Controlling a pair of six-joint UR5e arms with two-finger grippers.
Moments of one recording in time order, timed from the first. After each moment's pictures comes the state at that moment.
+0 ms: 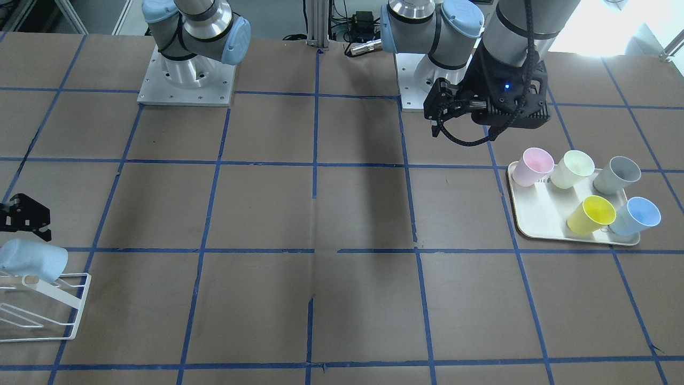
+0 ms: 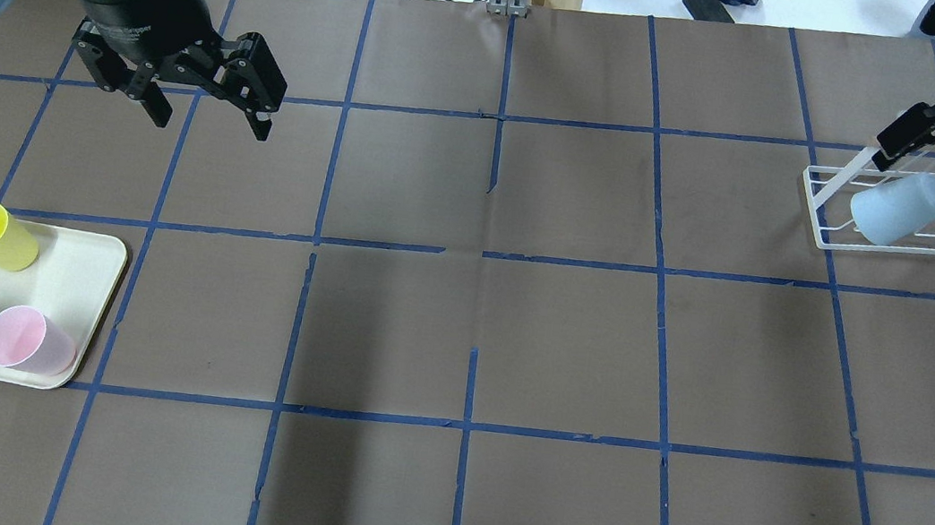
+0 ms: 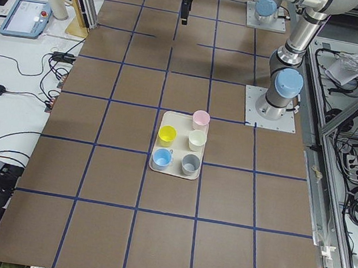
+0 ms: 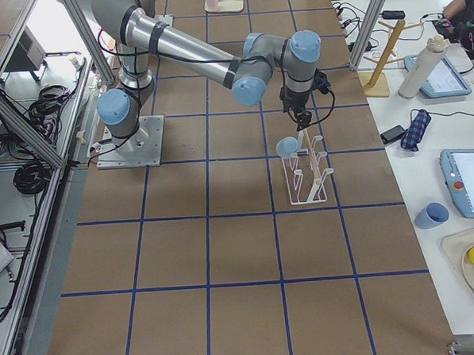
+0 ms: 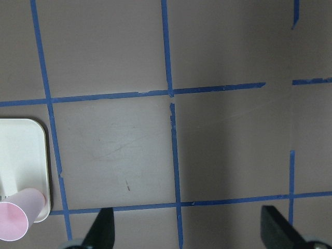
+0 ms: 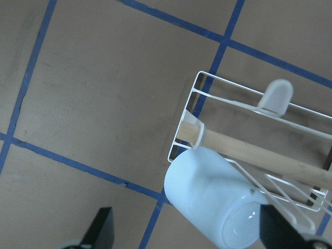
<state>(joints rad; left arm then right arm) -1.58 -1.59 -1.51 -1.64 1.57 0.05 1.17 -1.26 1.51 -1.86 -1.53 -0.76</state>
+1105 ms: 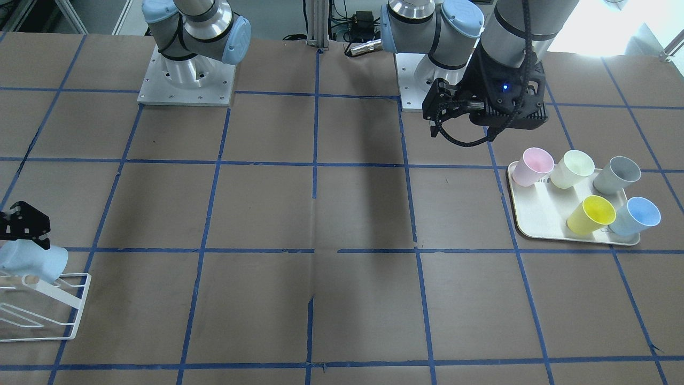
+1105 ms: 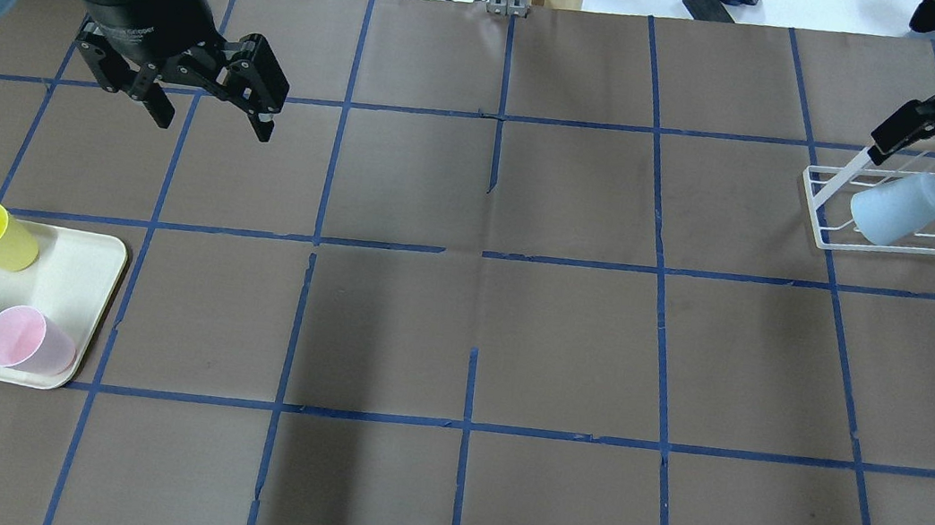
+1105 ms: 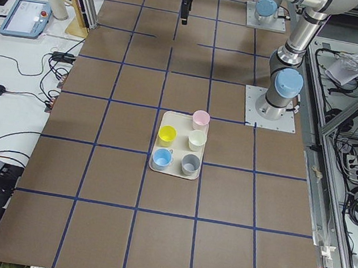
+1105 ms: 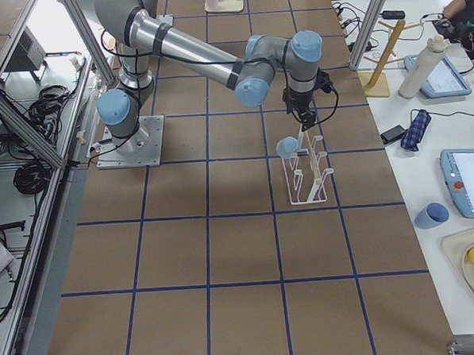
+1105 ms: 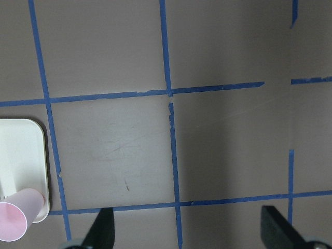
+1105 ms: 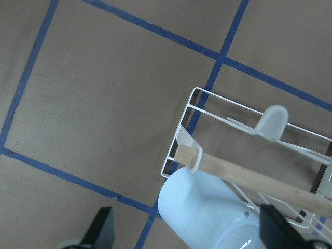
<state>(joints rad) -1.58 -1.59 -1.51 -1.64 1.57 0.05 1.18 -1.23 1.52 -1.93 -1.53 -0.87</state>
